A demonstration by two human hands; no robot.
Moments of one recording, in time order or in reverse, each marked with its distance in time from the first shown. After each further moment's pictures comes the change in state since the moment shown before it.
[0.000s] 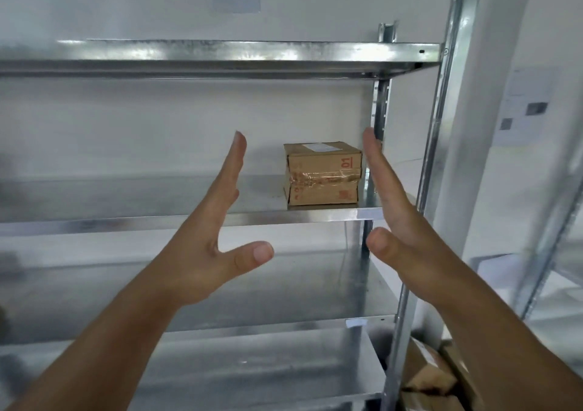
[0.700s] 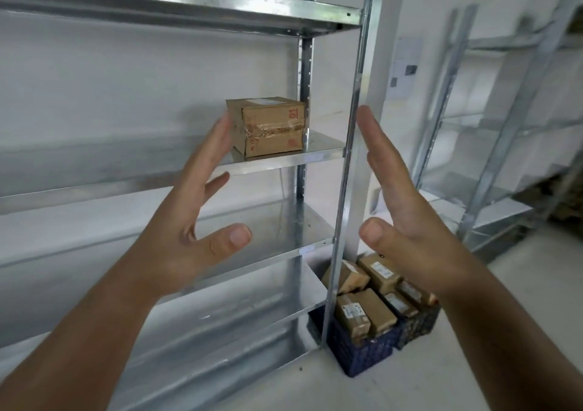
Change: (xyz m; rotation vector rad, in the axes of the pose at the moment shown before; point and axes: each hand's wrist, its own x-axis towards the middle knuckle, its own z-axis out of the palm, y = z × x) left_hand -0.090 0.003 -0.063 -0.386 -0.184 0.126; right_hand -0.085 -0.138 0.100 -0.290 0.178 0.168
